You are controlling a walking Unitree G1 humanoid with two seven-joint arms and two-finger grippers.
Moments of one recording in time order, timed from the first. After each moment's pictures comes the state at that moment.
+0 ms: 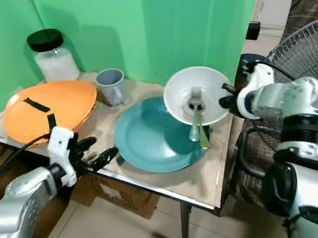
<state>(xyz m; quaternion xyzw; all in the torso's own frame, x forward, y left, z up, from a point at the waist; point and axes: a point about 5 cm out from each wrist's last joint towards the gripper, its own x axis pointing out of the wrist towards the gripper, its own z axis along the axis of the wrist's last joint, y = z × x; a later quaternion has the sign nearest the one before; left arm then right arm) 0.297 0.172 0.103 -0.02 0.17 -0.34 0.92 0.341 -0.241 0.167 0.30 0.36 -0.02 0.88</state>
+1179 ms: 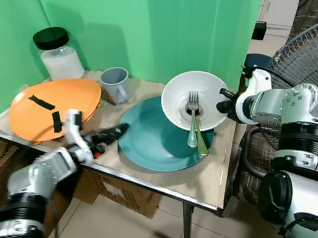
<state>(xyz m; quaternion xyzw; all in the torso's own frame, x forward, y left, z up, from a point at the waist) 0.334 0.141 0.100 -0.27 0.24 -0.37 0.86 0.335 -0.231 0.163 0.30 0.37 -0.01 0.88</state>
